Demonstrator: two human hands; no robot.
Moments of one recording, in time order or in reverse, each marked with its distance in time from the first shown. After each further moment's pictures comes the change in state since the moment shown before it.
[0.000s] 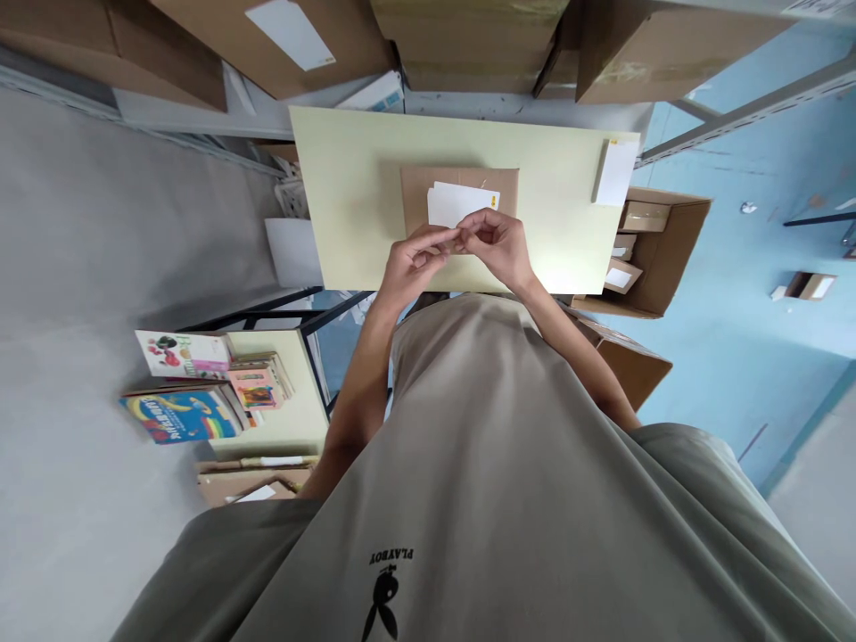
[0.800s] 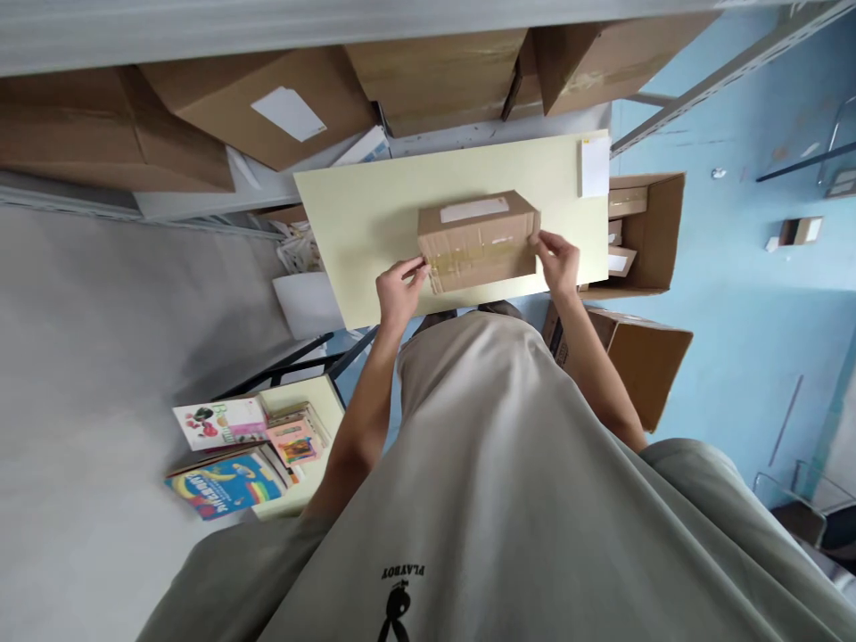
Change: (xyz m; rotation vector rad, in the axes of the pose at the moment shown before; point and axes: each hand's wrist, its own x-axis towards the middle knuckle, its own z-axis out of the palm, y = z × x) left_hand 0.008 -0.077 -0.064 0.291 0.209 -0.109; right_hand -0.056 0.071 -0.079 -0.354 0.624 0.080
